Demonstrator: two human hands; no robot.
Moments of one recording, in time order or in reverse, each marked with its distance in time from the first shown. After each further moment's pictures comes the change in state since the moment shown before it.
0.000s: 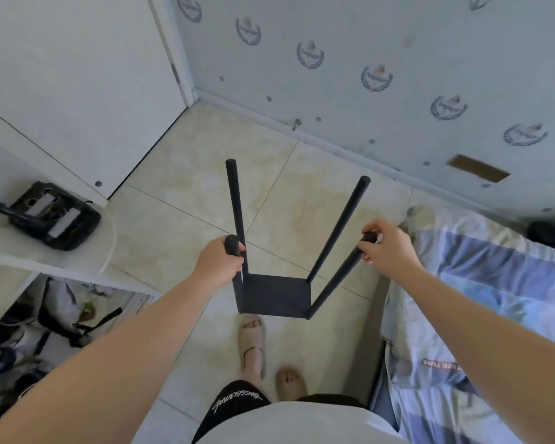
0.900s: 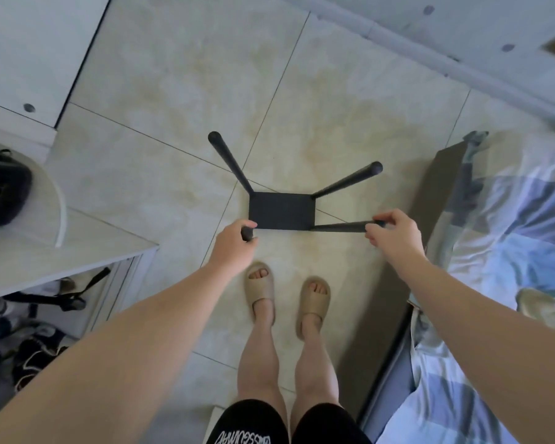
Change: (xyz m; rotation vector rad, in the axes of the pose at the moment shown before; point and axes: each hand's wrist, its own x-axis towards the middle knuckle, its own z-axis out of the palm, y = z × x) left_hand 0.187 -0.087 0.104 0.232 -0.199 -0.121; right_hand 0.142 0.101 0.145 0.155 -0.041 0.540
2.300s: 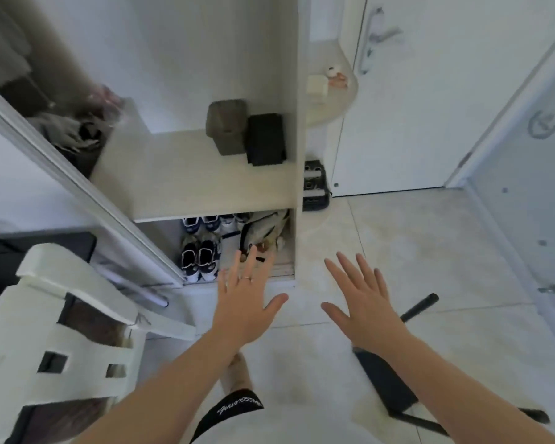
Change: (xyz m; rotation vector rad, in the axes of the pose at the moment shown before) left_hand -0.395 -0.178 -0.084 0.165 0.951 -0.284; right_hand -0.376 -0.122 0.118 -1.043 -0.571 -1.802
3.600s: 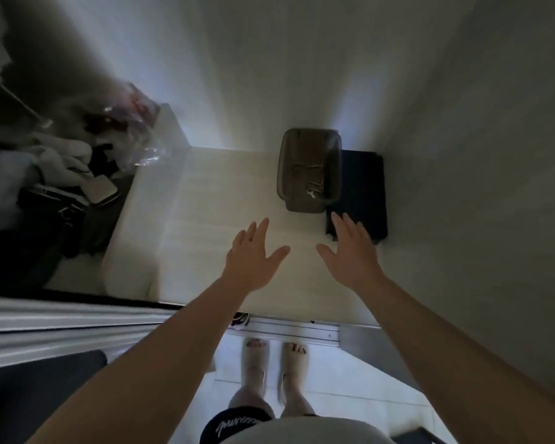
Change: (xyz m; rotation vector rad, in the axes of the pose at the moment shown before) left_hand 0.441 -0.301 -0.073 -0.463 -0.228 -0.401; right_hand 0.599 -0.126 0.011 0.158 -0.215 0.191
